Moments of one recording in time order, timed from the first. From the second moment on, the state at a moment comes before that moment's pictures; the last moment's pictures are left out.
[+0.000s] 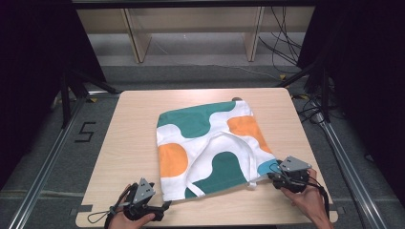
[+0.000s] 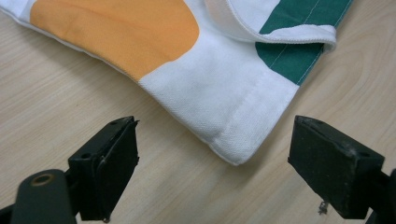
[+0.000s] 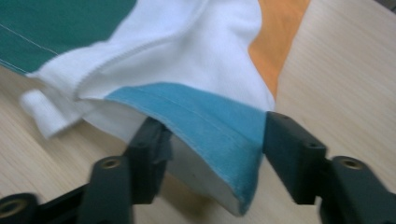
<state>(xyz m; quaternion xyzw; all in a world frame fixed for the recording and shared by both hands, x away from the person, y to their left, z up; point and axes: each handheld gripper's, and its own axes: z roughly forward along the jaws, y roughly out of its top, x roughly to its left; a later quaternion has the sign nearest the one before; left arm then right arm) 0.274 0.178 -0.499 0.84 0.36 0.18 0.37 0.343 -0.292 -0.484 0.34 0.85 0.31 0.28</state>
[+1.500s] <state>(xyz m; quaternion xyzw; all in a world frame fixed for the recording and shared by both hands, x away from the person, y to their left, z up) 0.294 0.152 -0.490 0.86 0.29 0.25 0.34 0.346 -0.287 -0.483 0.28 0.88 0.27 0.29</state>
